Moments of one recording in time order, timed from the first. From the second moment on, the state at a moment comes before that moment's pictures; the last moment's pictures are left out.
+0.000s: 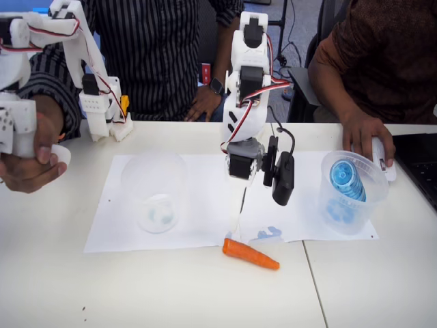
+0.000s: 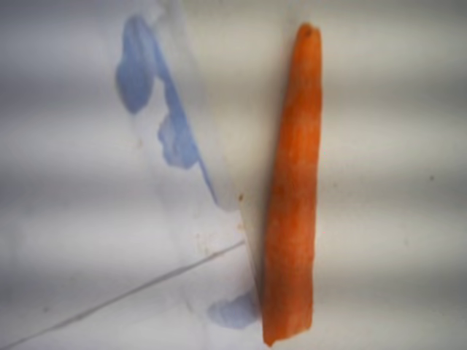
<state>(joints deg) 7.3 72.7 69.9 72.8 12.7</state>
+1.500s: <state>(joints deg) 7.0 60.8 69.8 66.9 12.7</state>
